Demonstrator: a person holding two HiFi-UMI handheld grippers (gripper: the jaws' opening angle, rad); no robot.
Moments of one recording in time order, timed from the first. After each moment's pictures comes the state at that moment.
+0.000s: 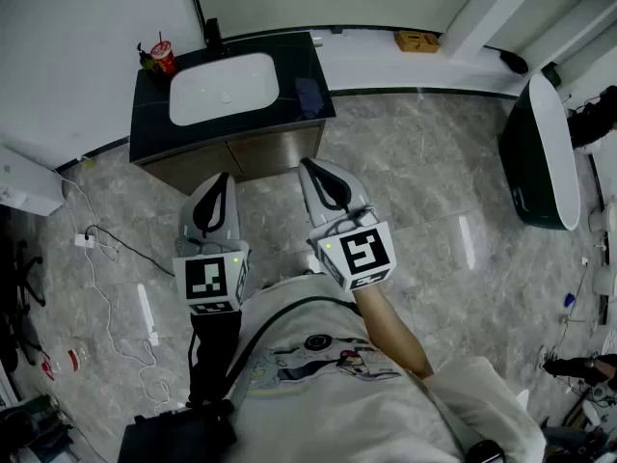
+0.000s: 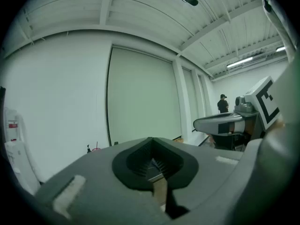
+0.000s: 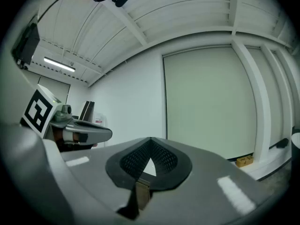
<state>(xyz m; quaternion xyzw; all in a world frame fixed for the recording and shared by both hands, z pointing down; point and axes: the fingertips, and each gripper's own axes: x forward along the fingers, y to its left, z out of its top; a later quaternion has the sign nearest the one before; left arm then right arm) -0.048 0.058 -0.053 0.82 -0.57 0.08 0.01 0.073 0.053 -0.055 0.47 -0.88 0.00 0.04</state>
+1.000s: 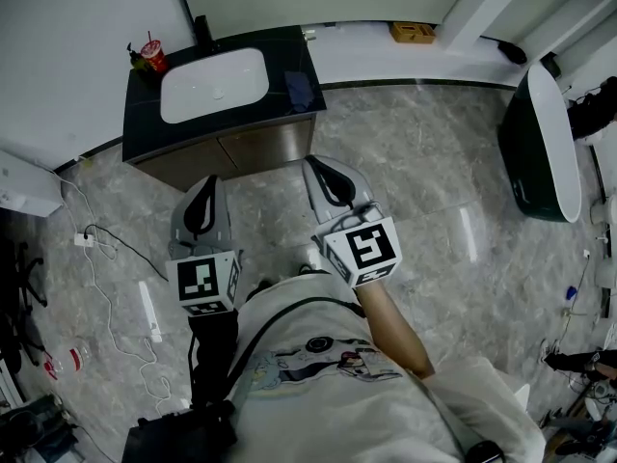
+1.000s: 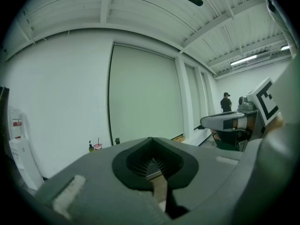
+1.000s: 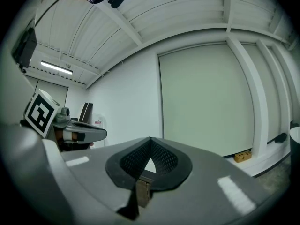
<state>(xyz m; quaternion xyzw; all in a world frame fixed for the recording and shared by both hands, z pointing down) -0.037 0.064 -0.043 0.81 -0.59 0.09 0.02 0.112 0.055 -0.045 0.47 -0.88 0.03 0.04</state>
